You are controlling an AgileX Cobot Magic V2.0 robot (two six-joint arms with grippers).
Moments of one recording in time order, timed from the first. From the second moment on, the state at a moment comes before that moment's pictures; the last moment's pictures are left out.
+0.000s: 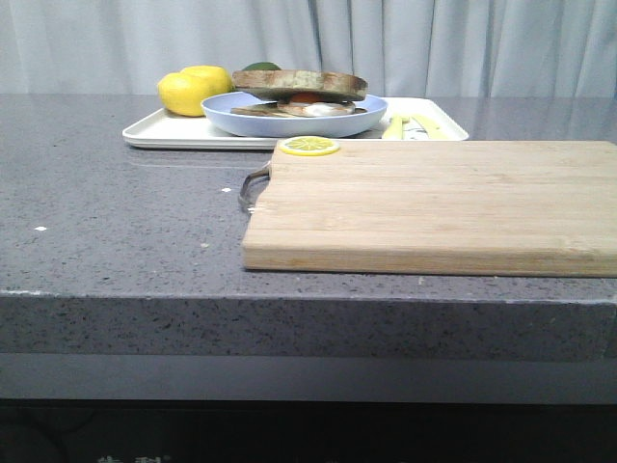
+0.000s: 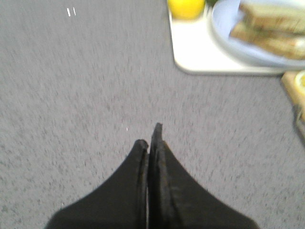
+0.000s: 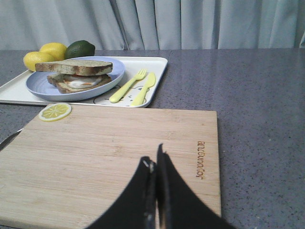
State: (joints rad) left arm -0.12 0.74 -0.67 -0.07 0.45 0.01; right arm 0.16 0.27 -0.36 0.01 0.30 0.10
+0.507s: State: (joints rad) left arm -0.12 0.28 -0.41 -0.07 0.27 0.01; right arm 0.16 0.27 -0.36 0.01 0.30 0.10
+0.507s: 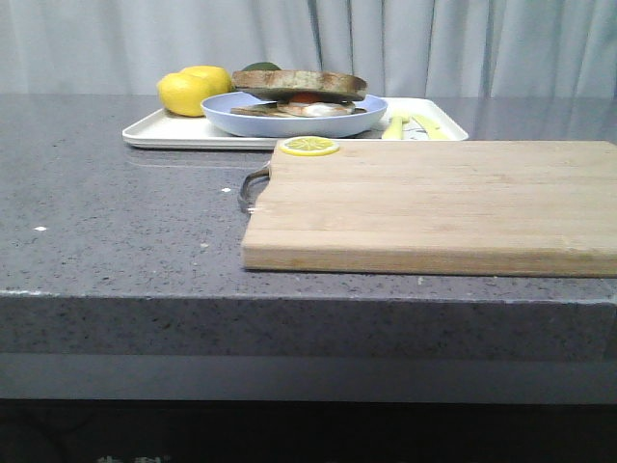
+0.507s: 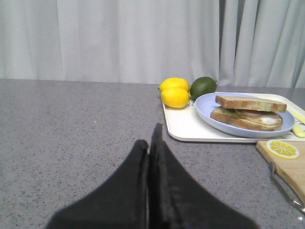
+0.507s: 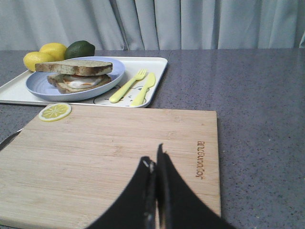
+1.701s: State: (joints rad) left arm -0.05 0.00 0.00 -0.05 0.17 0.01; right arm 0.16 0.27 -0.36 0.01 0.30 0.10
